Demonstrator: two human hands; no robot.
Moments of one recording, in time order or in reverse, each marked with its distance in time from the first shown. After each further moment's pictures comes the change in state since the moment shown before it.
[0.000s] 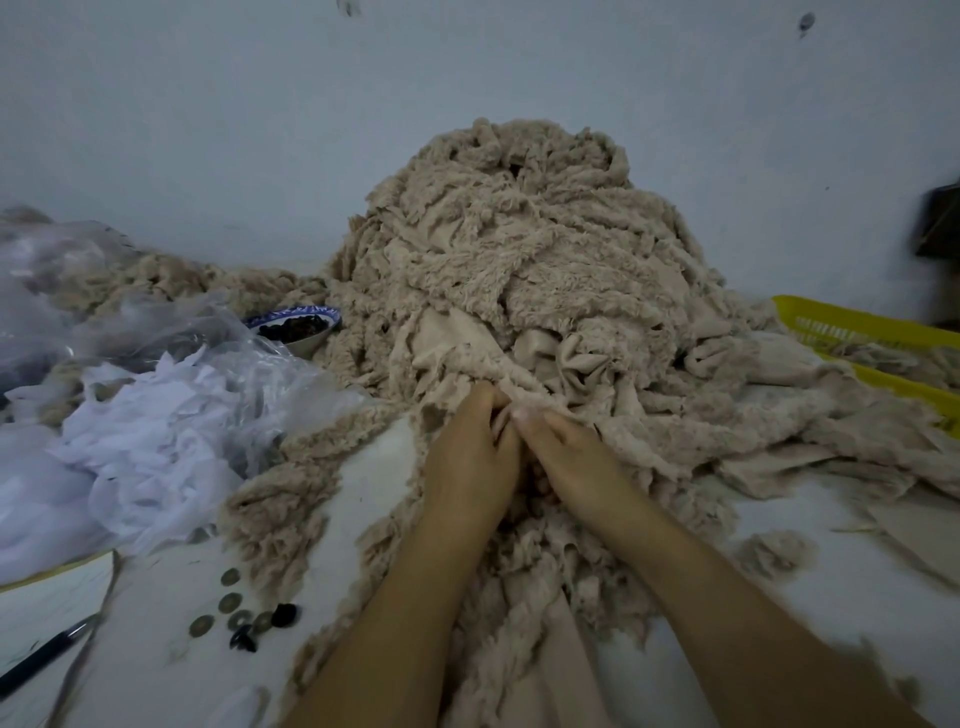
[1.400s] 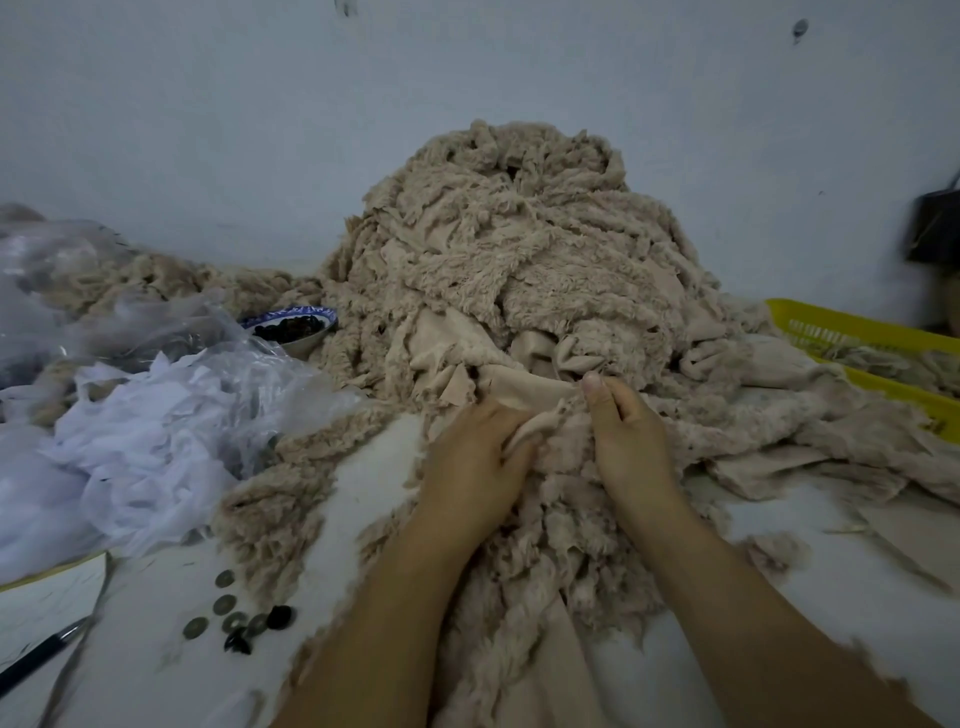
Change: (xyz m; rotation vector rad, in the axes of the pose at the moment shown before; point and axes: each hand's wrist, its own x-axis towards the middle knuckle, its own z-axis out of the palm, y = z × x) left_hand 0.001 -0.012 0.000 0.128 -0.144 0.261; right_hand 0.009 0.015 -0.022 0.124 0.464 -0.003
